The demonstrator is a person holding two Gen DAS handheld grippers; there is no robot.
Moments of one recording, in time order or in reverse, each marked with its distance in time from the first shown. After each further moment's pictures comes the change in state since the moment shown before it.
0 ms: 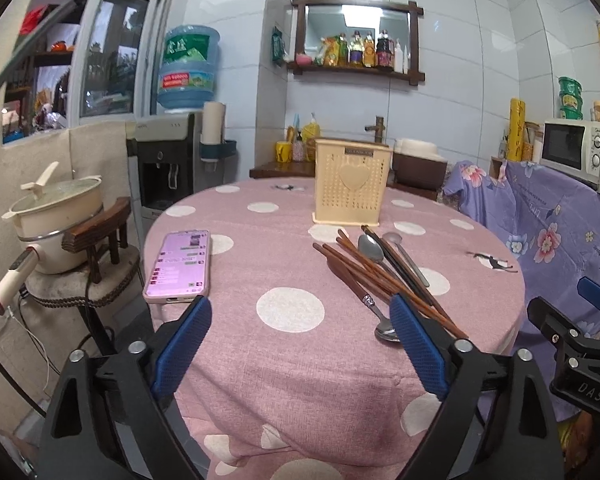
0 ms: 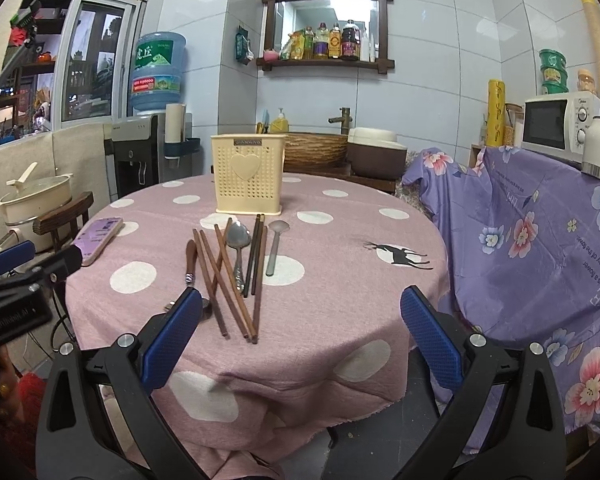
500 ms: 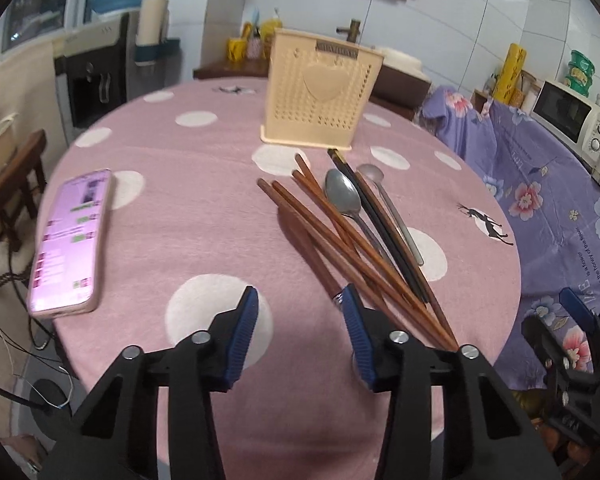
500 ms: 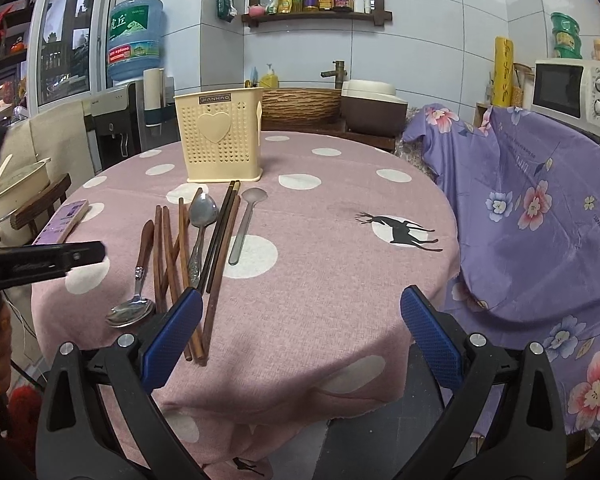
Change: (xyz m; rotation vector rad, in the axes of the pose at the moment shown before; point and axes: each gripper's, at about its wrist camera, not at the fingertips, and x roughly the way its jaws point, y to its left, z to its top) left arm 0.121 -0.011 0.030 -0.033 0.406 -0.197; right arm 0.073 -0.026 0.012 0.029 0.162 0.004
